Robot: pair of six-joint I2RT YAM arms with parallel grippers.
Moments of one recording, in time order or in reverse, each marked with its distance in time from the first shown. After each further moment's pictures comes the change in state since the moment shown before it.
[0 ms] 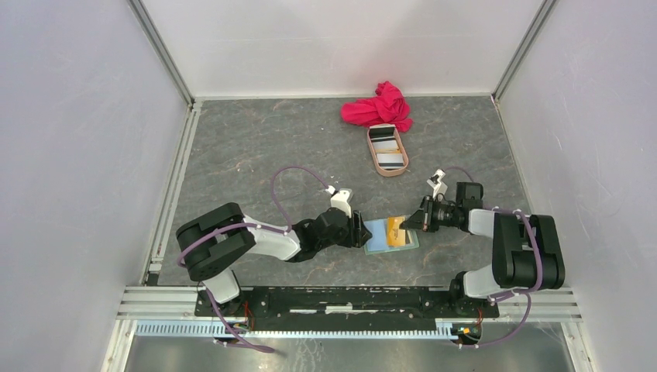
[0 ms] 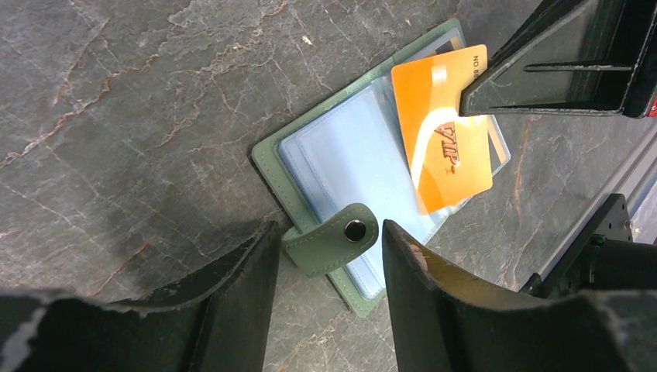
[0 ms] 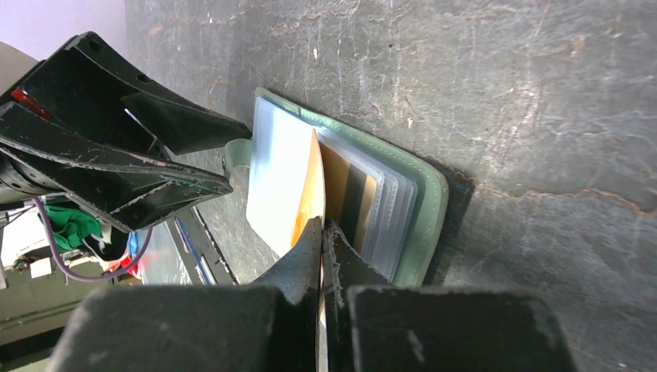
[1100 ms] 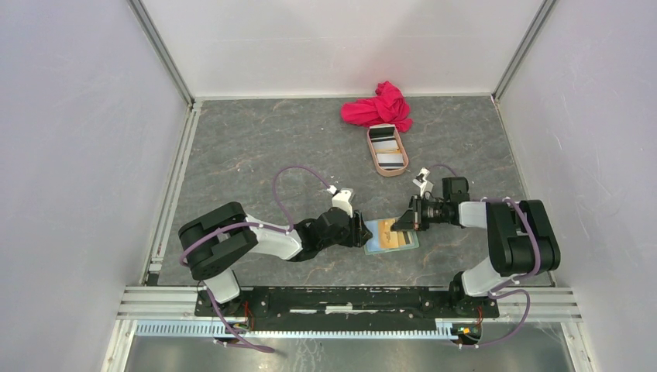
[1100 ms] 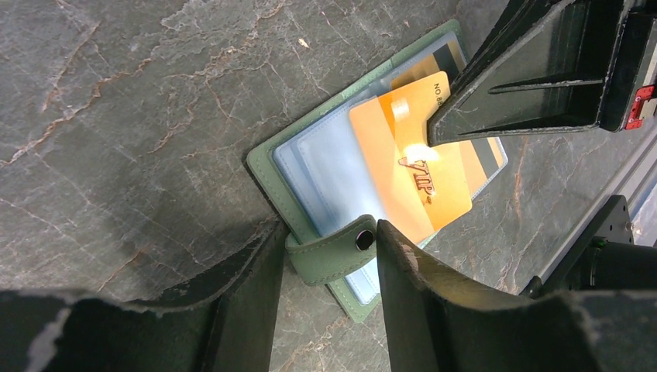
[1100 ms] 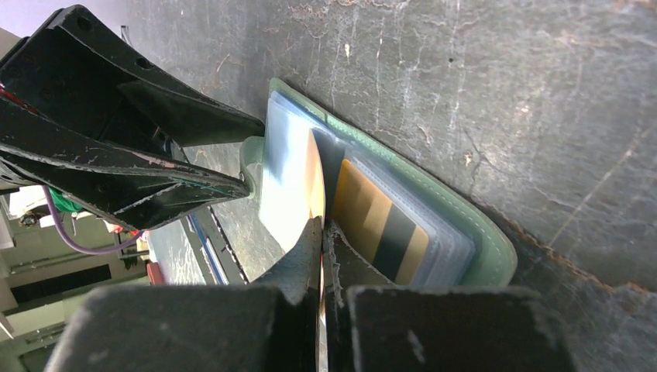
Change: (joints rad) left arm -0.002 0.016 0.015 -0.002 0.001 0.000; right arm 0.123 0.092 0.067 -0.023 0.003 0.000
